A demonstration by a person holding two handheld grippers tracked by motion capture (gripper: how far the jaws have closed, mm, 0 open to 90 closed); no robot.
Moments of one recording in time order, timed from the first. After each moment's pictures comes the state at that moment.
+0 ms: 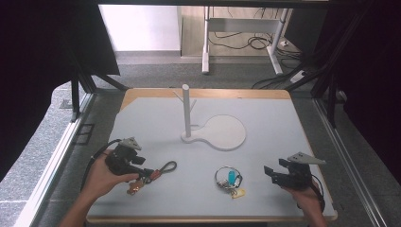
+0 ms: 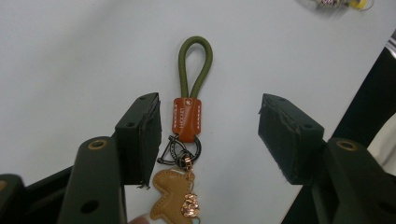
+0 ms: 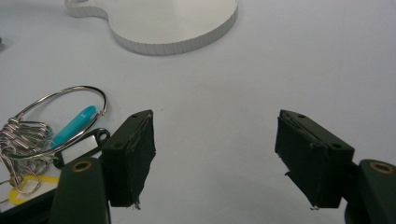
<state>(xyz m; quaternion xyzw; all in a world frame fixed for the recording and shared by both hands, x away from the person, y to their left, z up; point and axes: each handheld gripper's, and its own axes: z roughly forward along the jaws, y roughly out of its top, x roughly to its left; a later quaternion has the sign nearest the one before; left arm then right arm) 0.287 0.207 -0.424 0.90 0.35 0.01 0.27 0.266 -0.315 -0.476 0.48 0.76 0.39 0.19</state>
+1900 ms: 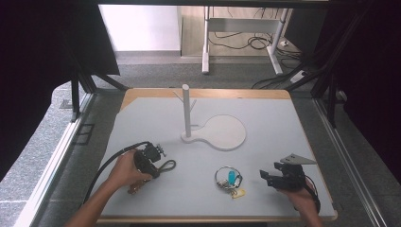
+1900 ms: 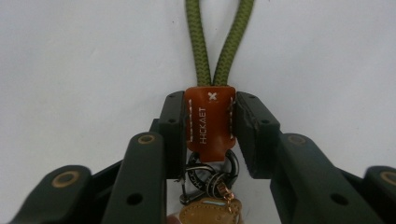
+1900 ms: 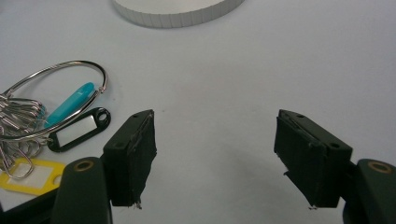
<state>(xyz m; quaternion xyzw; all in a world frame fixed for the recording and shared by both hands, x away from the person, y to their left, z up) 0.325 0.157 -0.480 0.95 0.30 0.00 0.08 0.268 -0.305 -0.489 0.48 0.78 0.36 0.17</state>
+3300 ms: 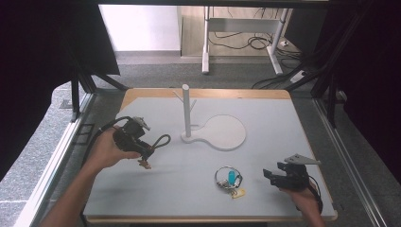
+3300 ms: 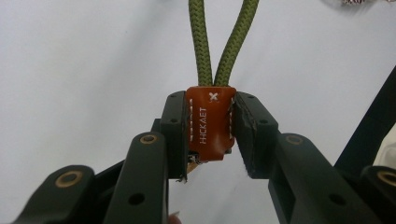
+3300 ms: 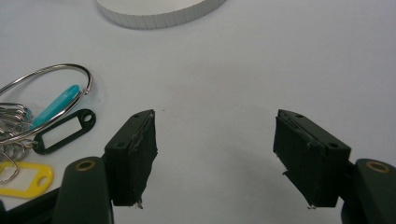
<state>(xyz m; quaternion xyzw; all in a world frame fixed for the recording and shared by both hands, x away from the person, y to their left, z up) 0.337 0.193 -0.383 0.92 0.32 0.01 0.21 0.269 -0.315 -0.492 0.50 0.77 0.37 0.17</state>
